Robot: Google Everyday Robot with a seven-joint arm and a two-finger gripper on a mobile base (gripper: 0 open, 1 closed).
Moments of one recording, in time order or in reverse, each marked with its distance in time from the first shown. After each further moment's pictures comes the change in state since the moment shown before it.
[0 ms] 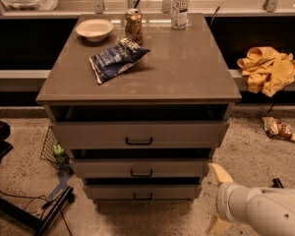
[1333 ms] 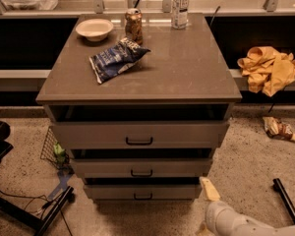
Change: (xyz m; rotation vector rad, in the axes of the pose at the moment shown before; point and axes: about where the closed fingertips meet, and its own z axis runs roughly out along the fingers) arm 0.039 0.043 0.123 0.194 -0.083 -0.083
